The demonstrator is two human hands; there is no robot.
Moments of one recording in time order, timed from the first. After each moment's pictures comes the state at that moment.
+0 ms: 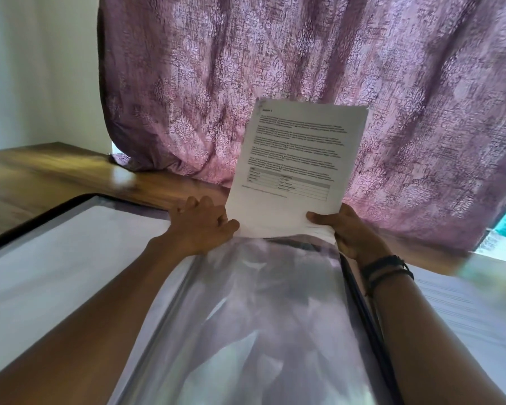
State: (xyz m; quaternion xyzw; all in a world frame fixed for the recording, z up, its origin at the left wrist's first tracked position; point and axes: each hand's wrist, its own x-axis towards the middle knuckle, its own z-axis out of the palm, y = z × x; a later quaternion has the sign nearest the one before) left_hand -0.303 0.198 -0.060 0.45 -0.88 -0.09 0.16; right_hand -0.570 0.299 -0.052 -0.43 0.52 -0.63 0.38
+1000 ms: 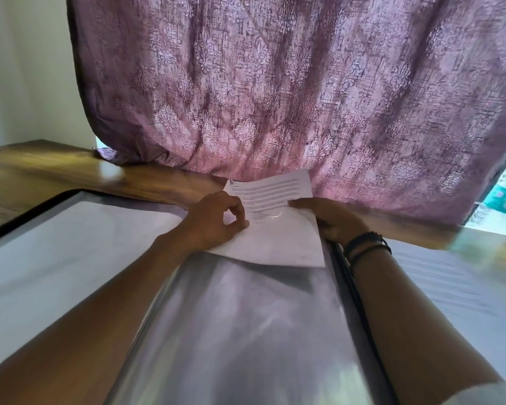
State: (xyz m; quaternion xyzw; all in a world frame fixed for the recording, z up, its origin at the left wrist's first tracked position) left_hand -0.326 0.206 -0.076 0.25 -0.89 -0.18 0.34; right_hand -0.562 0.294 -0.055 -0.36 0.60 -0.54 0.46
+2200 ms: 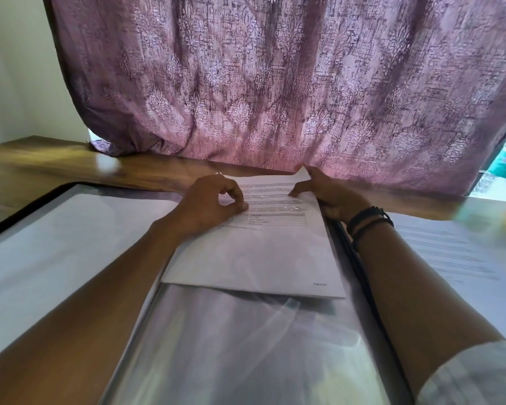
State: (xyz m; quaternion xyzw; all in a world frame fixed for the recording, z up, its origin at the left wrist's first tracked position) left_hand -0.323 0.199 -0.078 0.21 -0.88 -0.20 0.37; right_hand -0.567 0.286 -0.060 -0.37 0.63 -0.54 0.42
